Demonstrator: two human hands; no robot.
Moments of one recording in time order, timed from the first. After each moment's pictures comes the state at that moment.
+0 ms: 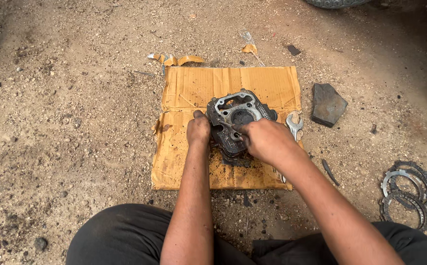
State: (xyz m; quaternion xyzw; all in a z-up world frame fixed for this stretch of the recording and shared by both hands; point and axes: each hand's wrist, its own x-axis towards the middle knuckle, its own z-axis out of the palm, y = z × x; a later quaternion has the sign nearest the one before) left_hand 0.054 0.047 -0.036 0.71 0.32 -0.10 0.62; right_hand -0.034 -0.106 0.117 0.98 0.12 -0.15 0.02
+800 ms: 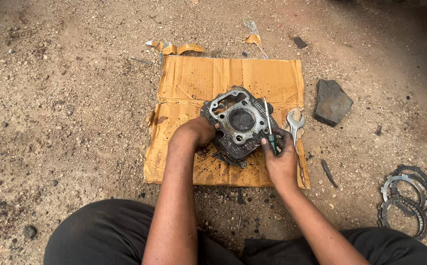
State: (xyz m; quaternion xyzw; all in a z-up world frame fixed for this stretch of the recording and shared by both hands) left_hand 0.011 0.058 0.051 0.87 0.08 -0.34 0.35; right_hand -0.067 -0.169 -0.001 0.87 -0.10 0.11 -0.48
